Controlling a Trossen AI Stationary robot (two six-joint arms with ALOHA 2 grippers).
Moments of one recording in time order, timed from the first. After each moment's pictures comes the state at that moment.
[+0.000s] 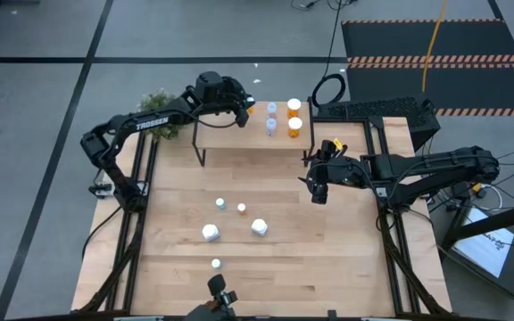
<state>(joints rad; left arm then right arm) 0.69 1.68 1.23 0.06 0.21 0.08 0.06 1.10 0.88 -0.44 0.42 -0.13</state>
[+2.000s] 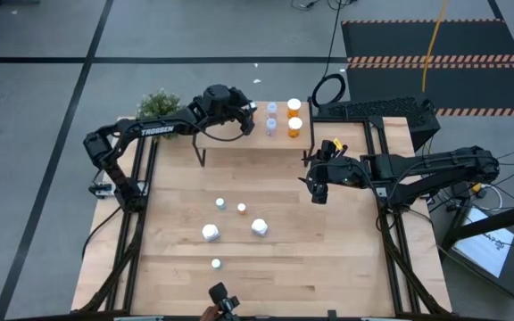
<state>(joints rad) 0.61 1.70 1.16 0.15 -0.01 0.10 0.06 1.10 0.88 -0.44 0.42 -0.13</state>
